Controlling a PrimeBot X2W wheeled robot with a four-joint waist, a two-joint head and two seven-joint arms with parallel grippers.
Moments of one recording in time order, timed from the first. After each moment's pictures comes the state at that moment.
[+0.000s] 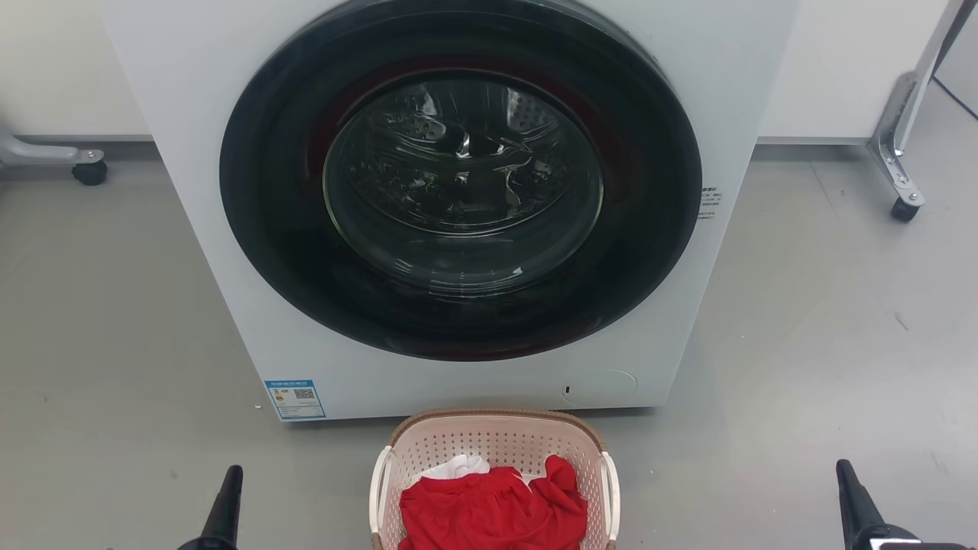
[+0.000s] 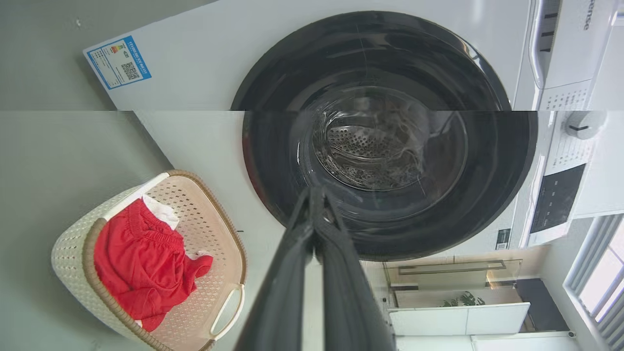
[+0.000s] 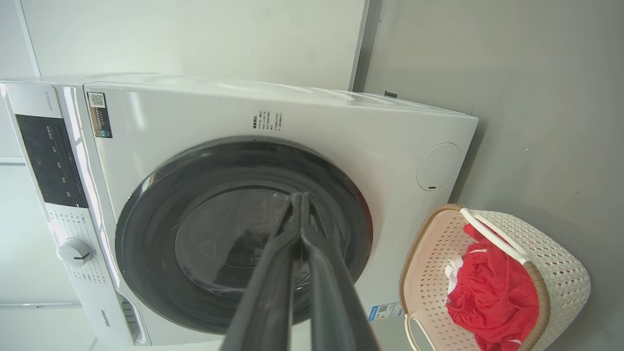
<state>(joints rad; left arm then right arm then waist) -0.06 0.05 0.06 0.29 -1.45 -0.10 0.08 -0.07 -0.04 -0.09 0.29 1.47 0.09 0.08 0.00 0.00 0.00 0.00</state>
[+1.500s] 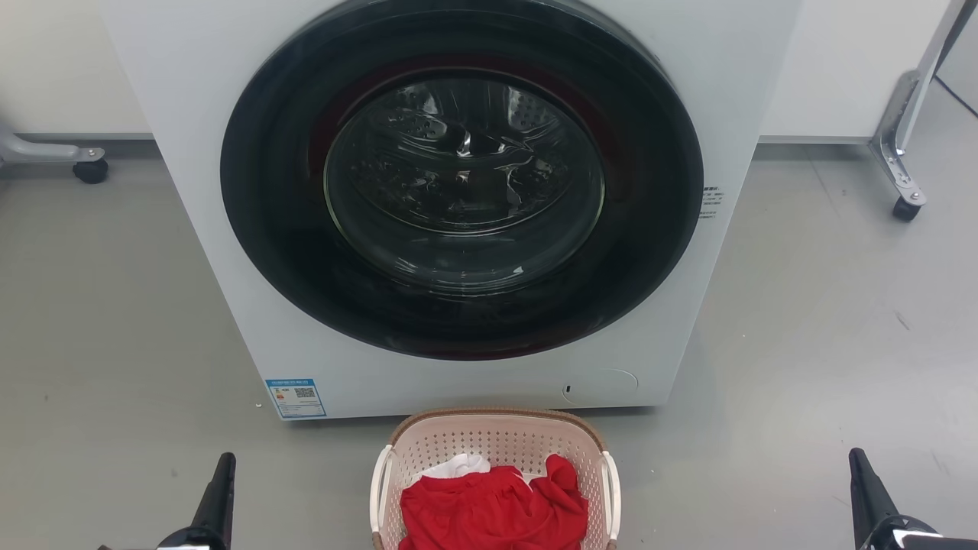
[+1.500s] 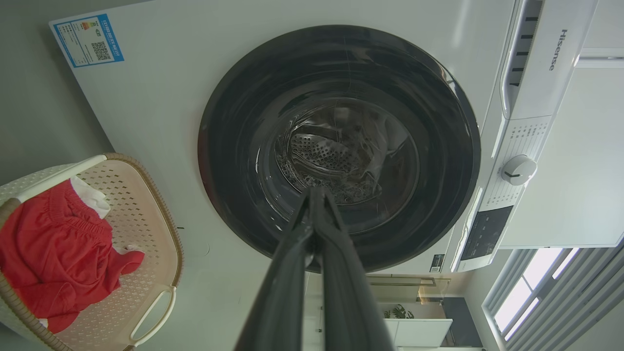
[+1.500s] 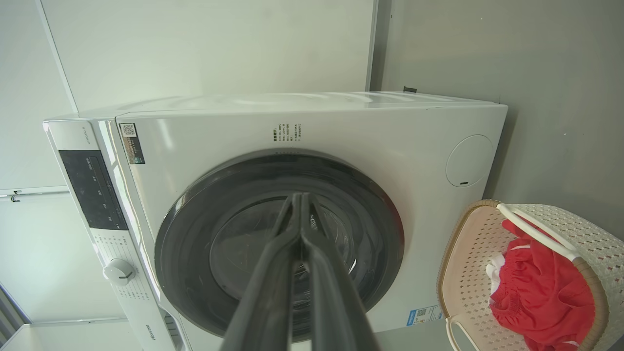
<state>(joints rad) -0.08 0.04 0.09 0.29 -1.60 -0.12 0.11 -0.09 -0.04 -0.13 0.30 1.60 0.12 0.11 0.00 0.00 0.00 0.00</state>
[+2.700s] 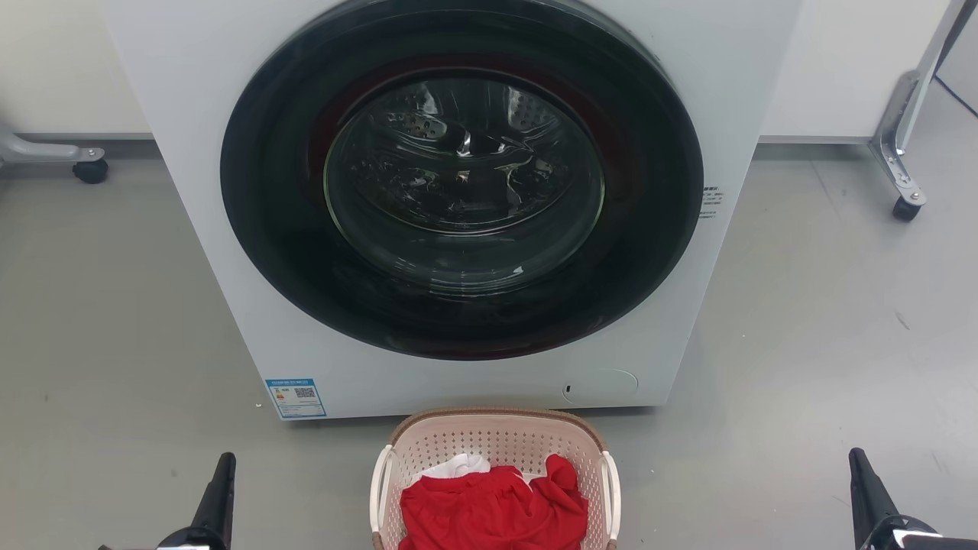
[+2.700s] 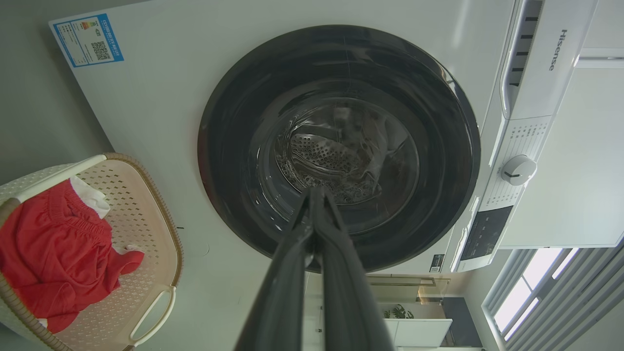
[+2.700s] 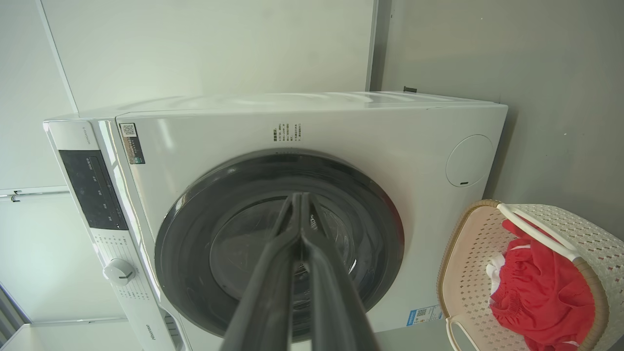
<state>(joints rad) -0.08 0.04 0.09 0.29 -1.60 -0.12 0.11 -0.09 -0.04 -0.13 0.30 1.60 0.12 0.11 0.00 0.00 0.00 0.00</state>
